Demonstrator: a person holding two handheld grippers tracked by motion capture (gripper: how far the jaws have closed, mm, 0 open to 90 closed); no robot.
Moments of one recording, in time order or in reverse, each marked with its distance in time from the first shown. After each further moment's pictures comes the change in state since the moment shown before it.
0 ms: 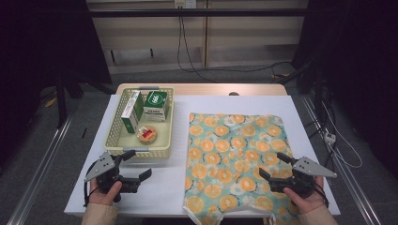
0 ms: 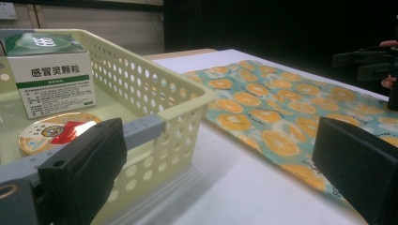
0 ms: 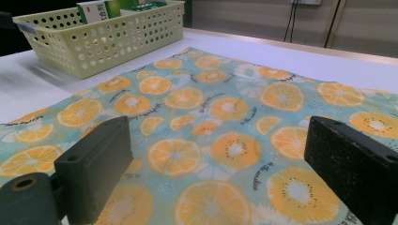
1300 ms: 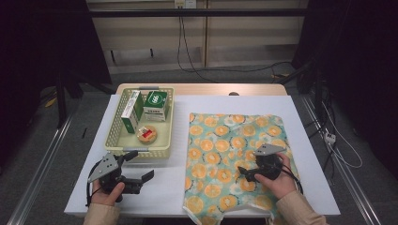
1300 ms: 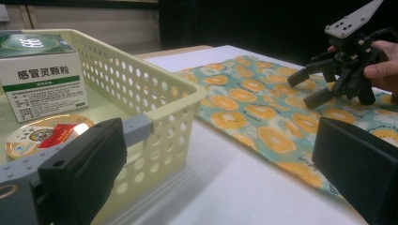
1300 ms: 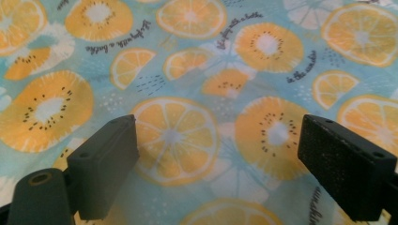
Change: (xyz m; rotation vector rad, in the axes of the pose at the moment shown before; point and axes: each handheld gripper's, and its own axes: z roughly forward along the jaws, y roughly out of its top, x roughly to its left) left arm -0.003 -0.001 0.004 0.018 -0.015 0.030; right arm 0.013 0.007 0.087 0.438 0.012 -0.128
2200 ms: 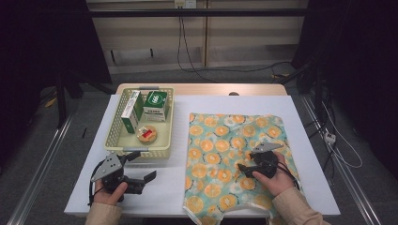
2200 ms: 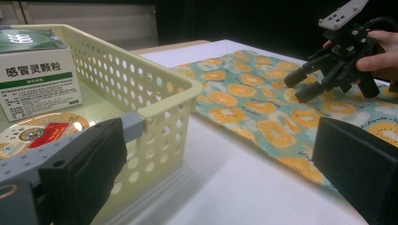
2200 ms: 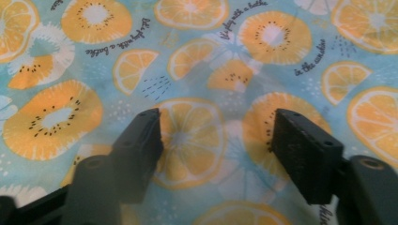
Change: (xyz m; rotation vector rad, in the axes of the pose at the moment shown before) left arm -0.002 -0.001 0.006 0.025 -0.011 0.014; right arm 0.000 0.007 0.002 0.053 0.010 0.074
